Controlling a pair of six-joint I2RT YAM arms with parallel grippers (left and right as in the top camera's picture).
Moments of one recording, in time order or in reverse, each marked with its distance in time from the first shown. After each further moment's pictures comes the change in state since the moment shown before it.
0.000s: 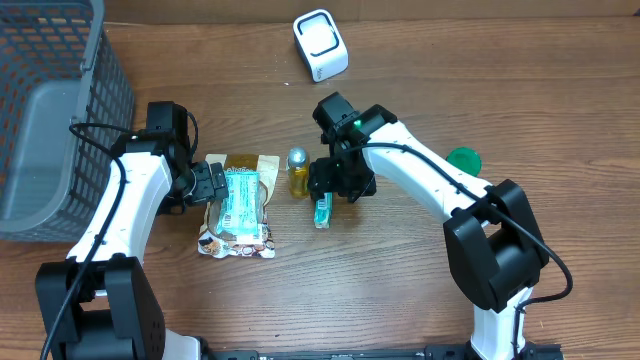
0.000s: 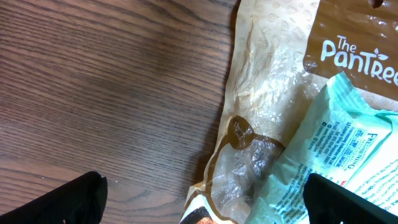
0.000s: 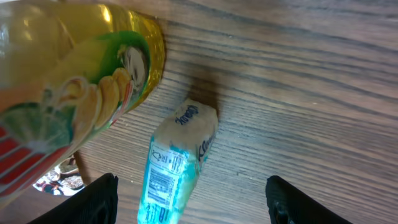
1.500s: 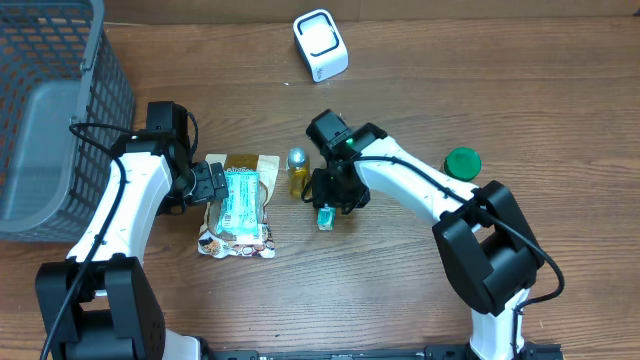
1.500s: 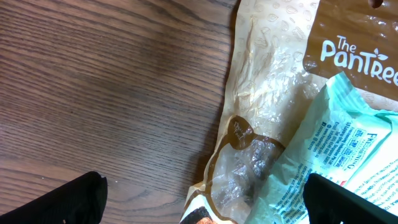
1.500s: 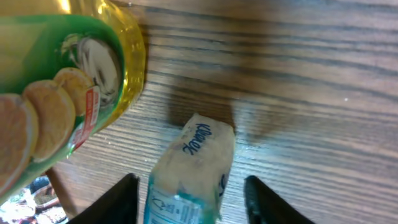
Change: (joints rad) left arm 0.000 0.000 0.000 0.000 0.000 0.000; right arm 0.052 0.000 -0.101 0.117 0.056 0.121
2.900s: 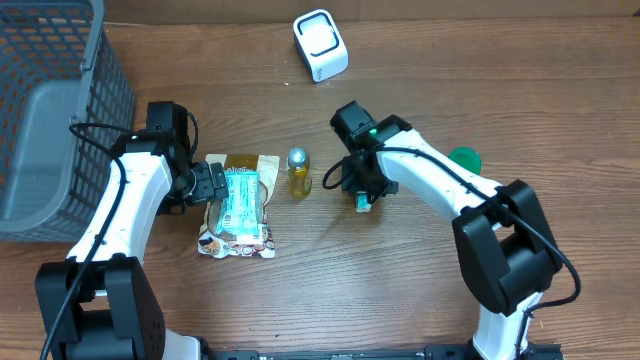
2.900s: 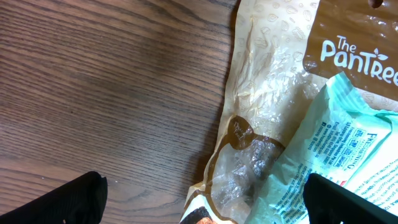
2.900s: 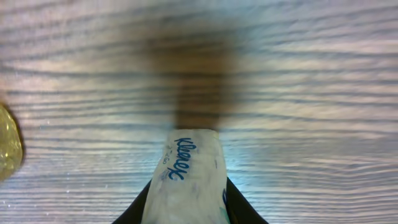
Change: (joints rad) left arm 0.000 0.000 0.000 0.000 0.000 0.000; right arm -0.109 -0.045 -0.037 -0.032 0.214 0.021
